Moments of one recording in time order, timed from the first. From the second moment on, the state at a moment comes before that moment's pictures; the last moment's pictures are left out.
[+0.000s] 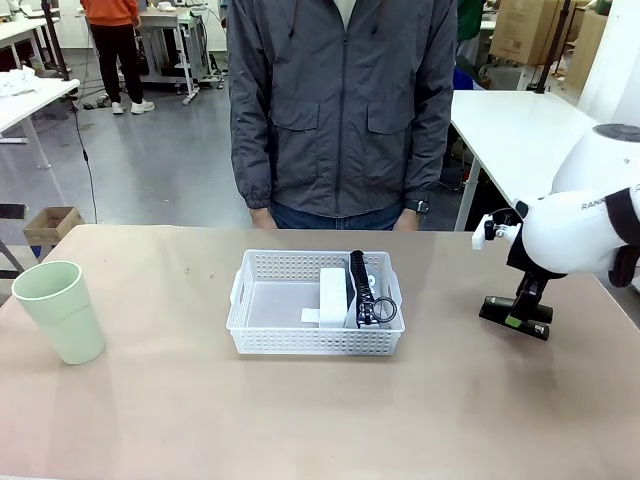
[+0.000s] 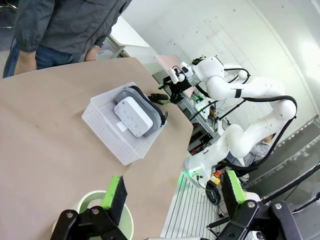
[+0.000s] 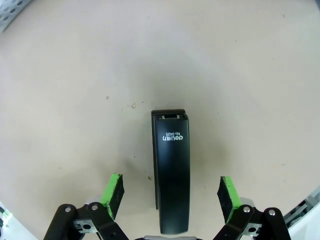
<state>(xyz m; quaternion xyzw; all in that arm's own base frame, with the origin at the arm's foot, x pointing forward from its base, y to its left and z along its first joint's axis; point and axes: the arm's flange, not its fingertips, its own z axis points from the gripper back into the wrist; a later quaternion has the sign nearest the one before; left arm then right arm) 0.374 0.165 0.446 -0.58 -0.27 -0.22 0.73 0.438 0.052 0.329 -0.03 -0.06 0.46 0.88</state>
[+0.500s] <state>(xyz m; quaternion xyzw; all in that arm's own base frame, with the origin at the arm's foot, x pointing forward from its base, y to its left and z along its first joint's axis) 0.374 0.165 0.446 -0.58 -0.27 -0.22 0.73 0.456 0.049 0.303 -0.03 -0.03 0.46 0.89</state>
